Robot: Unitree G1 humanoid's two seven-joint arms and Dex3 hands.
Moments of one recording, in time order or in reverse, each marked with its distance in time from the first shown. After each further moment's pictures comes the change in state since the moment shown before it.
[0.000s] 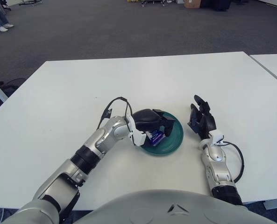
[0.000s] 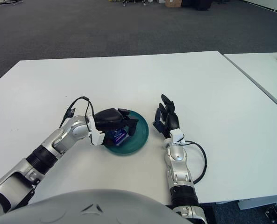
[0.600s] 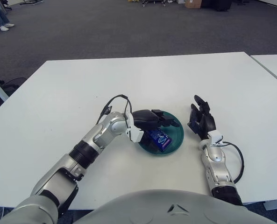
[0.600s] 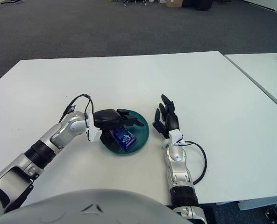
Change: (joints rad) left arm -0.024 0.015 0.012 0.023 -0.041 -0.008 -0.056; right arm 0.002 -0.001 0.004 0.006 -0.034 -0.019 -0.014
